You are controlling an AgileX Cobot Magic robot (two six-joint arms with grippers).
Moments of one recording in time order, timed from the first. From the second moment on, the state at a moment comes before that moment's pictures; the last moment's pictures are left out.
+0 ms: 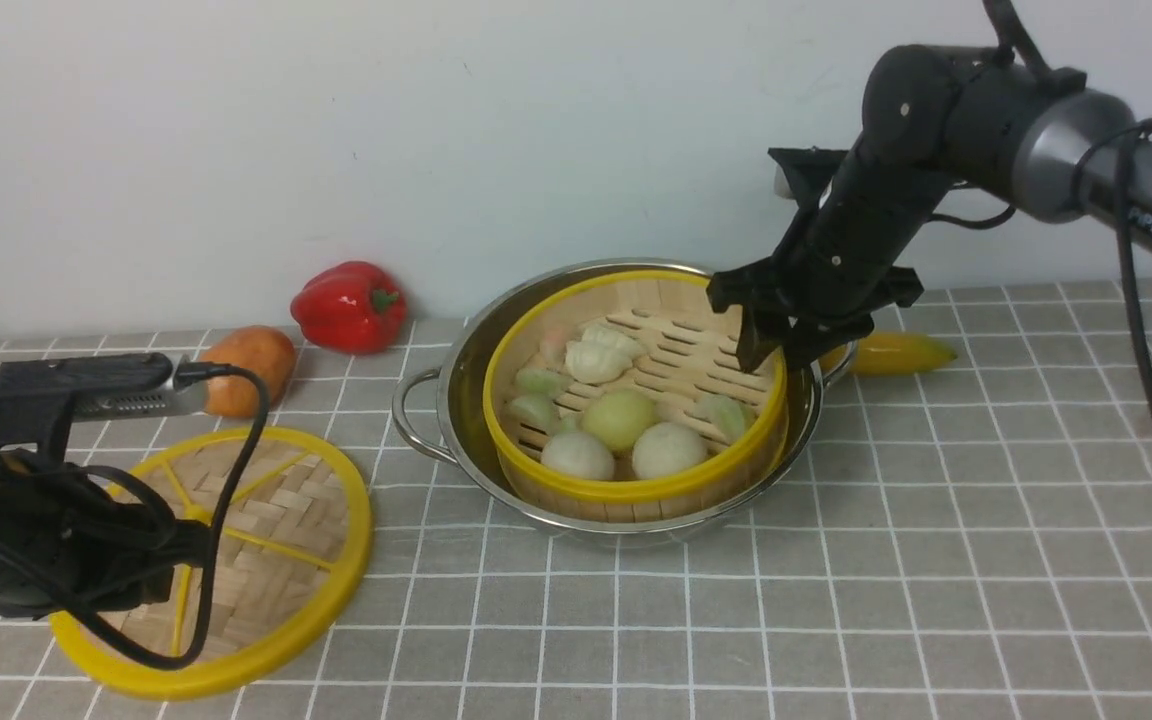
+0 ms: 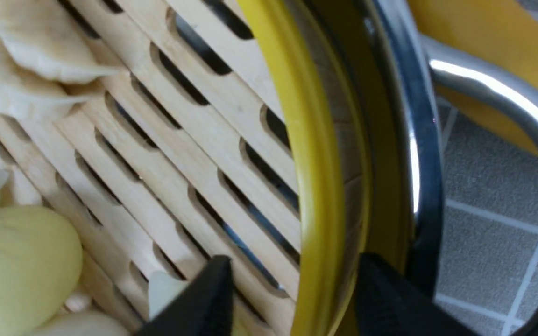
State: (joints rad) right arm 0.32 2.30 -2.05 0.25 1.22 0.15; left arm 0.07 1.40 -0.80 -0.07 0.68 0.07
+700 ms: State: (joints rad) right arm 0.32 1.98 -2.20 0.22 1.23 0.12; left arm 0.07 1.54 -0.85 -0.11 0.46 0.08
